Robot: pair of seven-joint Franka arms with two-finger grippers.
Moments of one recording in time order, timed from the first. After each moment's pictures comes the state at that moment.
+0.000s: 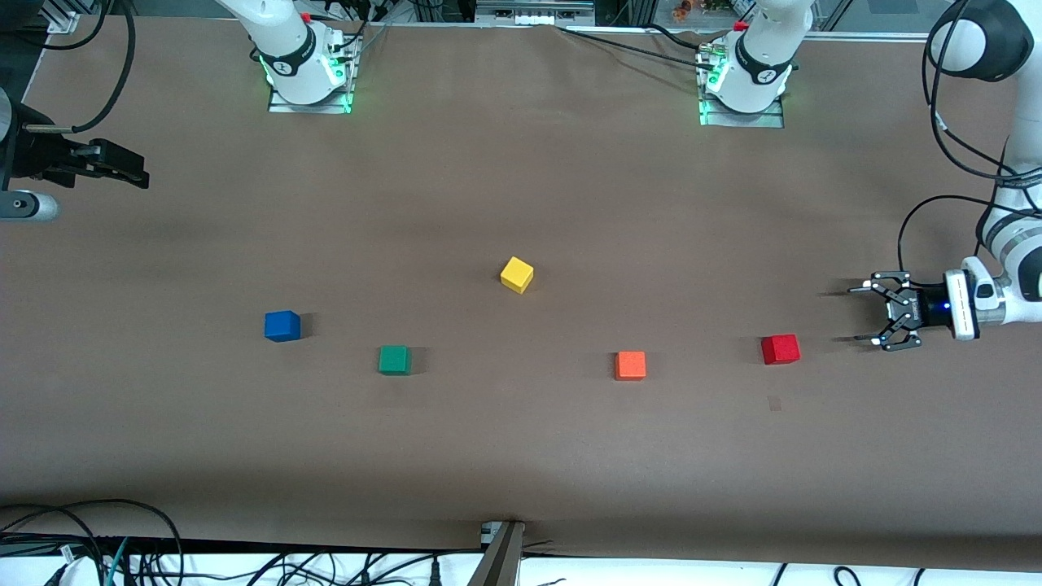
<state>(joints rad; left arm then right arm) 0.60 0.96 -0.02 -1.42 -0.90 1.52 2.28 0.06 0.10 -0.04 -1.45 -0.04 1.36 0.00</state>
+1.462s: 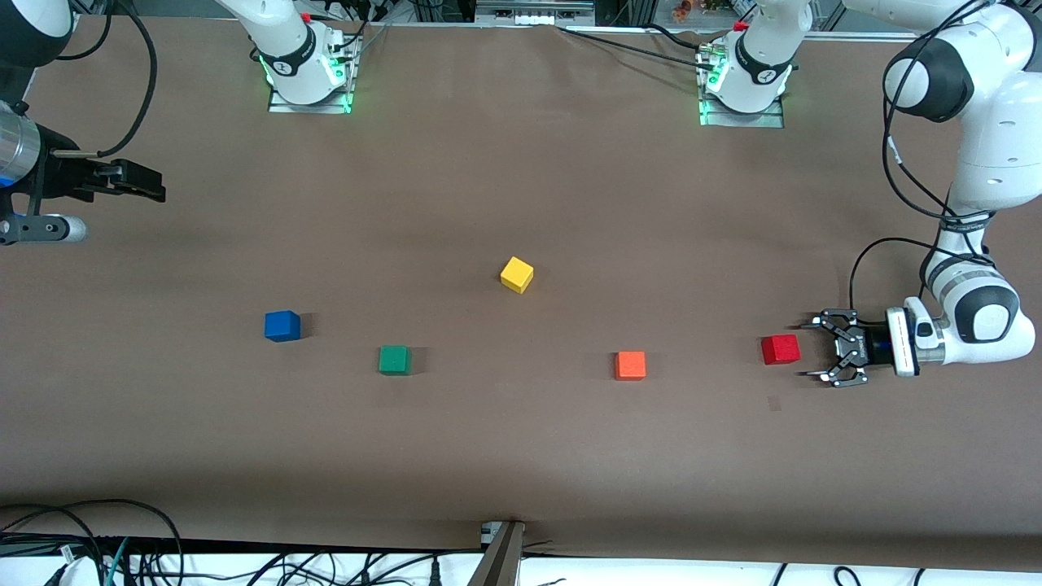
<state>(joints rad) 0.45 1.10 -0.03 -1.28 -1.02 1.60 2.31 0.07 0.15 -0.04 -1.45 -0.04 1.37 0.00</state>
